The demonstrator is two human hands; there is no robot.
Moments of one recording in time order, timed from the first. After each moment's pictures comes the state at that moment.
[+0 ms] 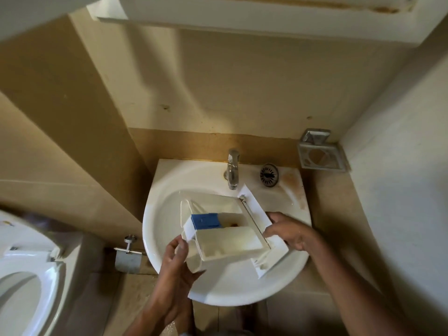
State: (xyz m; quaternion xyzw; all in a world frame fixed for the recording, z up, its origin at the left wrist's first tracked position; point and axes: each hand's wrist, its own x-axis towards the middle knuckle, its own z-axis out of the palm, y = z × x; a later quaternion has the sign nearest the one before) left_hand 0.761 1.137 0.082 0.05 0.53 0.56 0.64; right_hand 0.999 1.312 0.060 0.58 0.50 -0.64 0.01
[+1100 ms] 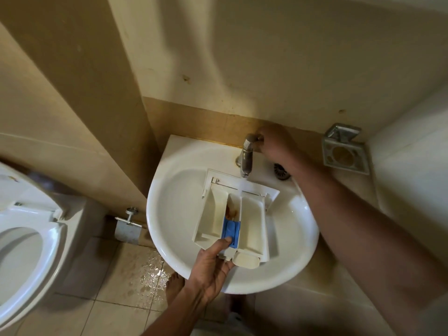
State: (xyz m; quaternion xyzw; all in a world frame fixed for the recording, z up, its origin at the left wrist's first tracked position) left_hand 0.822 1.154 0.022 -0.16 0.37 0.59 0.70; right_hand 0.889 1.447 0.116 0.53 0.84 -0.13 0.00
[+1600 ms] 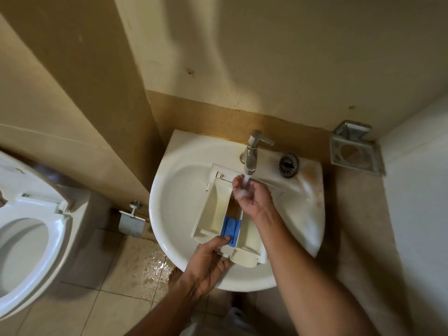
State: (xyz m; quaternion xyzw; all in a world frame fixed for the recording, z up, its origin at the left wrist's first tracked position) left_hand 0.809 1.155 0.011 -0.16 0.37 0.56 0.72; right_hand 0.880 1.340 0.013 0.39 -0.11 -0.85 -0.33
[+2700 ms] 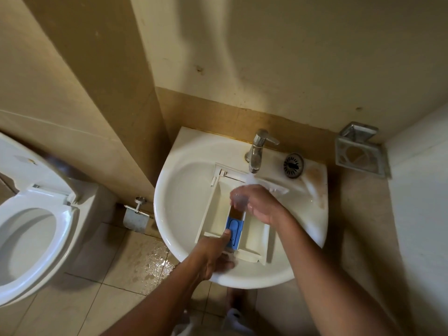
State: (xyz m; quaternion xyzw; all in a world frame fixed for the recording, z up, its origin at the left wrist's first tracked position) left_hand 0.805 1.174 0.025 -0.07 0.66 0.30 0.69; right_hand 0.900 1.332 0.015 0.49 0.43 -0.75 -0.10
